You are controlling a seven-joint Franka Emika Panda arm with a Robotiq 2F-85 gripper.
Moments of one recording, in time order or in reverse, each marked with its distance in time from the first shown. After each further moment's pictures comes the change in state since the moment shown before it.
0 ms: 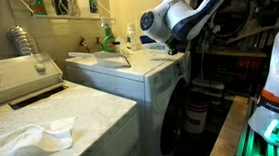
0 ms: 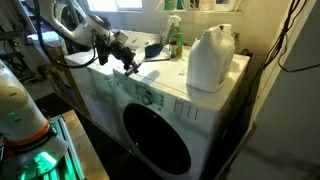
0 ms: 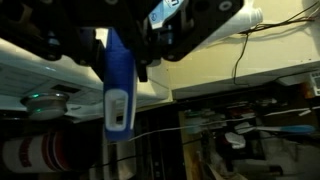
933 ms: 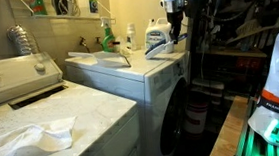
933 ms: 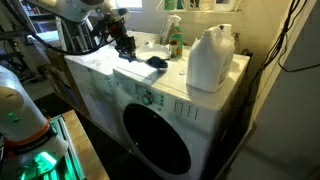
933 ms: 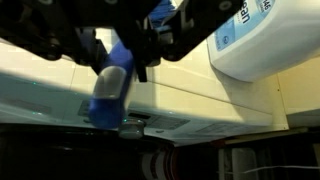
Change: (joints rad) arm -0.054 -0.324 -0.176 -0.022 0.516 0.377 -0.741
